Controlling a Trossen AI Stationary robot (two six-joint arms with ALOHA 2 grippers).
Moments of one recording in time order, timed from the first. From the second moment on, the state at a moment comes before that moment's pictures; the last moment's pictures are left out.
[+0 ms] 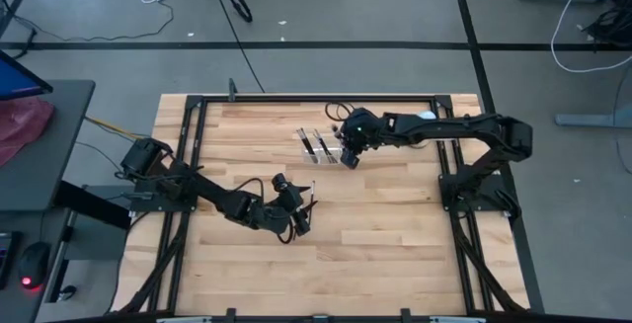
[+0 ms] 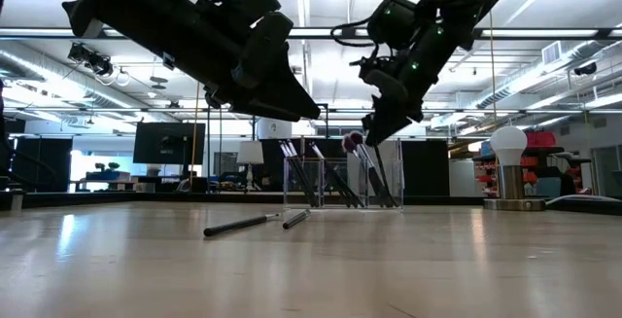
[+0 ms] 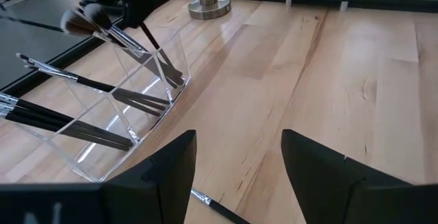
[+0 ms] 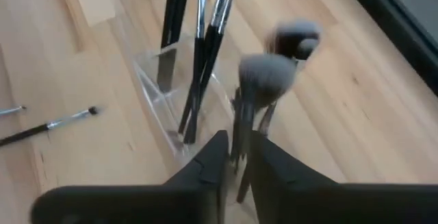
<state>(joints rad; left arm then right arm) -0.37 1.73 0.83 0.33 -0.82 -0.36 -0.30 1.56 1.01 -0.36 0.09 0.12</state>
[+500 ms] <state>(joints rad) -0.37 1.73 0.83 0.33 -0.82 -0.36 -0.29 1.44 1.01 -0.35 0.21 0.12</state>
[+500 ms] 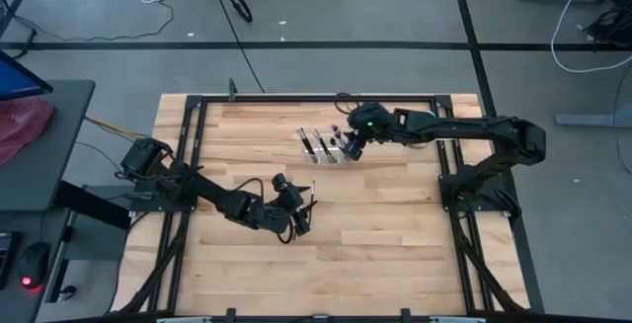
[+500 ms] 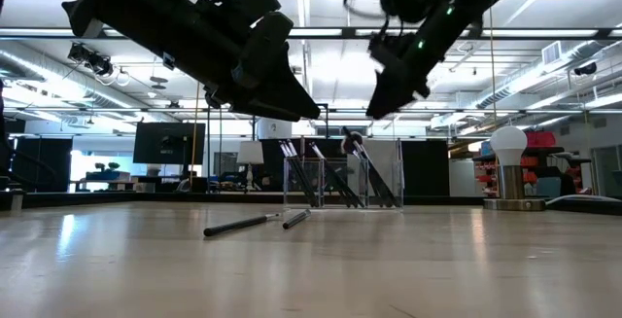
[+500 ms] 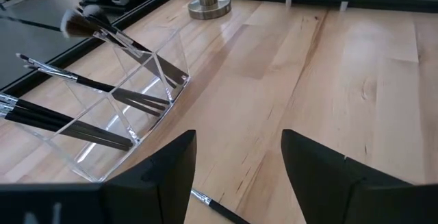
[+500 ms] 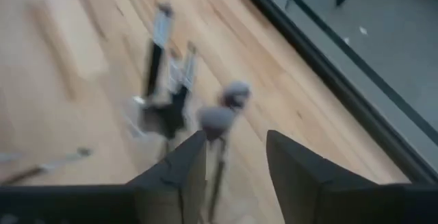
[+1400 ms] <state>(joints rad) -0.55 1.93 0.83 0.11 -0.88 -0.89 0.42 1.29 0.40 0.58 0.48 0.21</state>
